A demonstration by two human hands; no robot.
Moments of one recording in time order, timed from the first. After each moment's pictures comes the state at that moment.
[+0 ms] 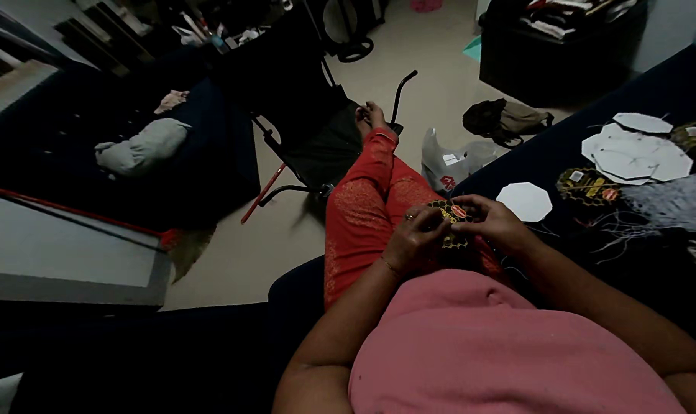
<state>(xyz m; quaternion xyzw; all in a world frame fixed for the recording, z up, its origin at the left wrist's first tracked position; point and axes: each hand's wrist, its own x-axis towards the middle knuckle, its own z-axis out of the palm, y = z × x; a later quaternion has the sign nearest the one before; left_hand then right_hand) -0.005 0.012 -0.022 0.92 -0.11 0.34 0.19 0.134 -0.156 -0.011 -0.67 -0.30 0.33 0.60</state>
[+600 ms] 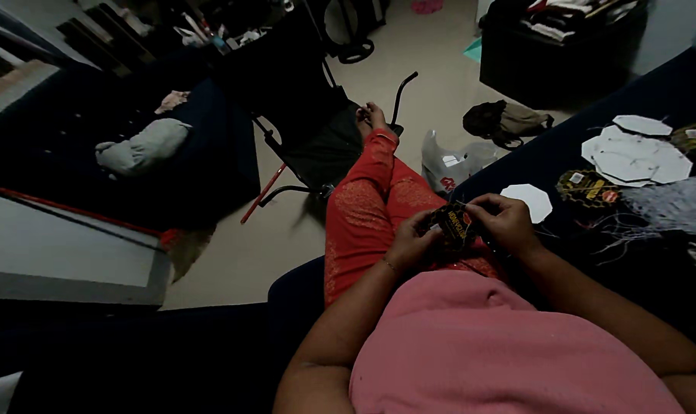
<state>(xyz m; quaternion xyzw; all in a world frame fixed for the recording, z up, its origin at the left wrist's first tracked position) -0.001 0.007 -0.002 0.77 0.10 0.11 0.62 0.139 -0.159 -0.032 -0.72 -0.35 0.05 0.60</state>
